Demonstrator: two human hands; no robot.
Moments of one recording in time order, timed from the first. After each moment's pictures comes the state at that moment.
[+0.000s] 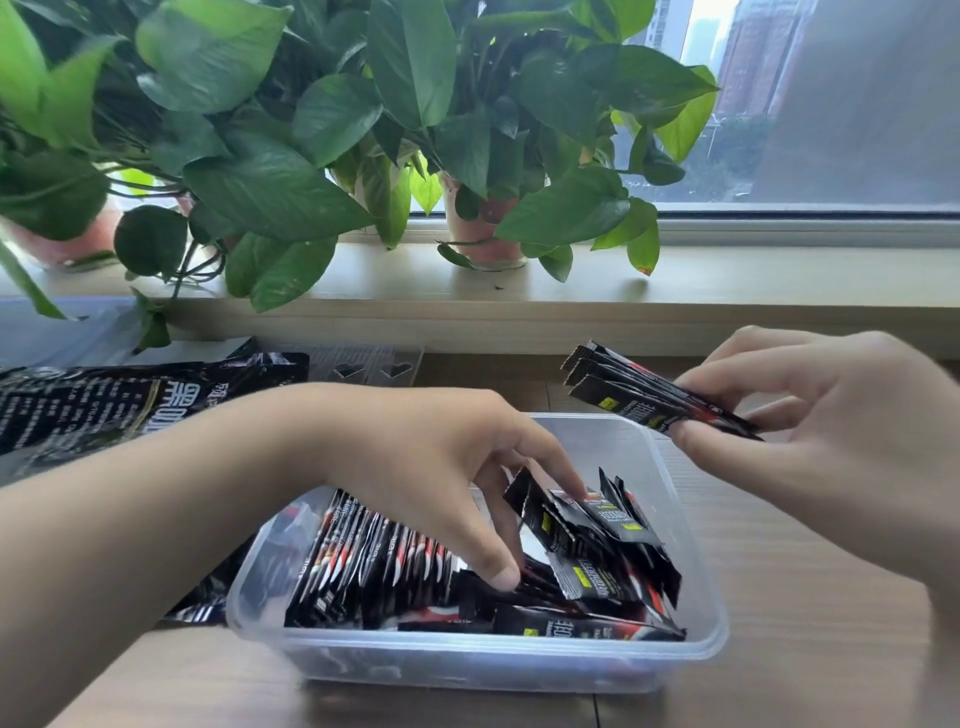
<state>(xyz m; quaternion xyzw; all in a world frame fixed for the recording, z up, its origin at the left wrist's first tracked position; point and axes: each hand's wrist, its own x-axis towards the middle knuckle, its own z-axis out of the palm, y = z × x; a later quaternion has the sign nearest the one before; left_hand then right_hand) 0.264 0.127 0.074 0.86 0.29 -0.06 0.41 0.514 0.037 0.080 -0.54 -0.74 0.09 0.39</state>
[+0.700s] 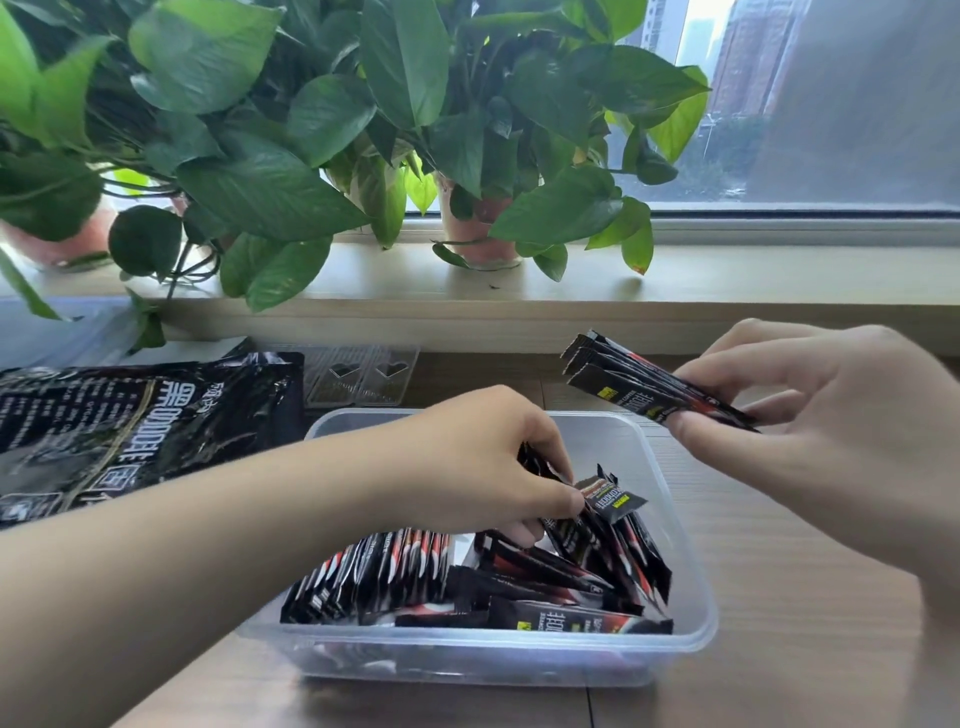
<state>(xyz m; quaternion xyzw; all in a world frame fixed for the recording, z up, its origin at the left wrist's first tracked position) 0.295 0.103 0.061 0.79 0.44 0.07 0.41 0.515 0.036 0.080 -0.55 -0.73 0.09 0.40</state>
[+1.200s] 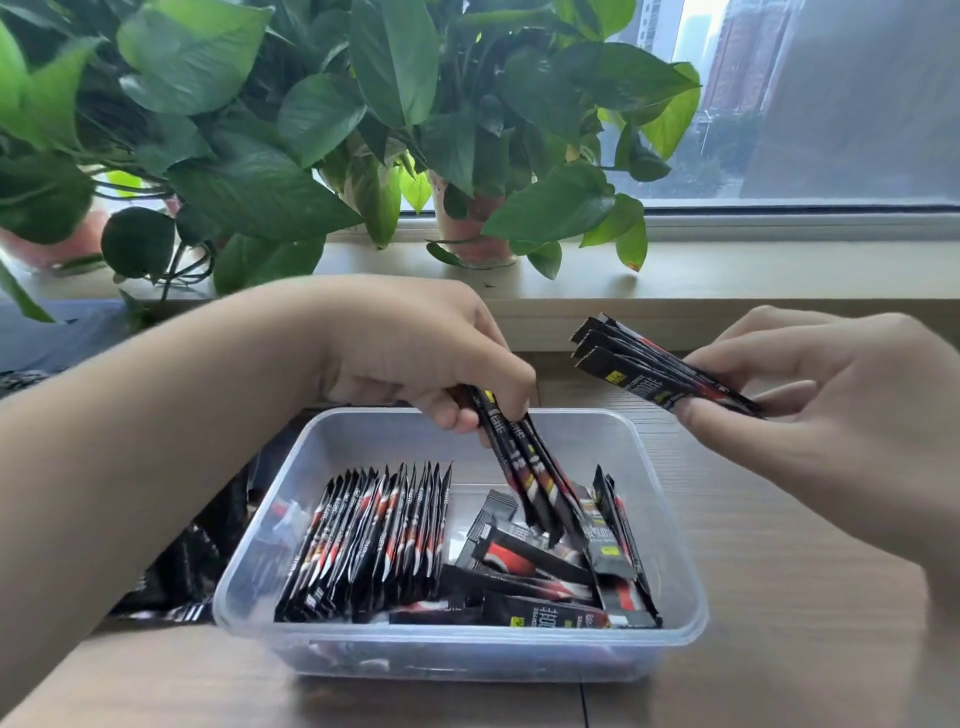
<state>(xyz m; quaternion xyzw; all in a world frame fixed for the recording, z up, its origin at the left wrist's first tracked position) 0.284 0.142 0.115 0.75 0.46 0.06 0.47 0.521 0.033 0.082 -0.56 -0.71 0.08 0.42</state>
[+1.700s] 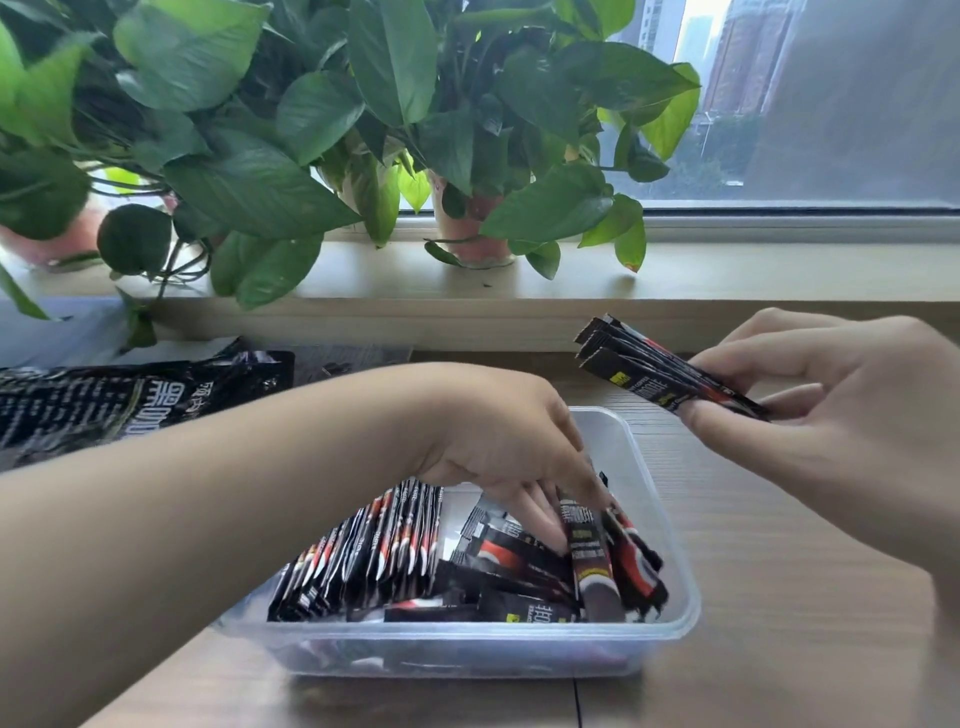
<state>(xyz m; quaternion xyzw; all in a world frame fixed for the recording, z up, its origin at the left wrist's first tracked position) 0.328 0.115 0.083 0.70 0.47 -0.02 0.54 0.523 0.031 0.082 -0.57 -0.71 0.07 0.41</state>
